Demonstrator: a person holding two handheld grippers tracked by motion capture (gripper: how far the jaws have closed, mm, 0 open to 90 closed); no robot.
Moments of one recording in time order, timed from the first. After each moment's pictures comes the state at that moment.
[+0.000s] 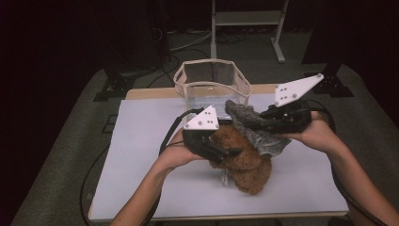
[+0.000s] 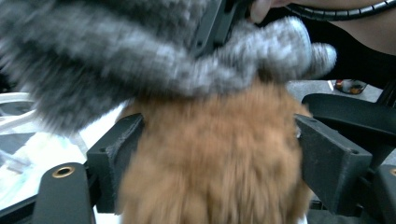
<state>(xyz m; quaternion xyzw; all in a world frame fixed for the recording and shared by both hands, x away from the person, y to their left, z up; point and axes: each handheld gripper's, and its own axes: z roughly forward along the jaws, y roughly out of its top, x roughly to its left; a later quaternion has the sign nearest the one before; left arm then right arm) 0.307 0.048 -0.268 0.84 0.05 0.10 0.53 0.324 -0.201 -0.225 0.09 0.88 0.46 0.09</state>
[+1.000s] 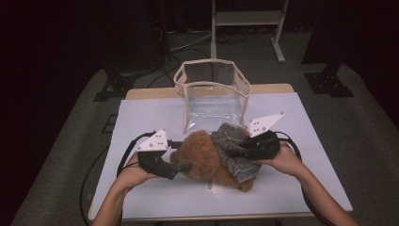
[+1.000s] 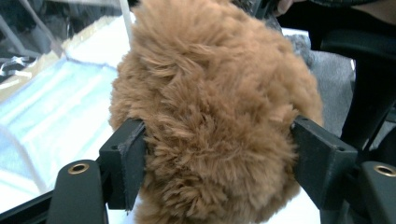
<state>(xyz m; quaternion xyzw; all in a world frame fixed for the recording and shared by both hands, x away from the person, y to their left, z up) 0.295 0.165 -0.340 0.86 0.13 0.10 0.49 0.330 -0.173 -0.339 0.12 0.87 0.48 0.02</state>
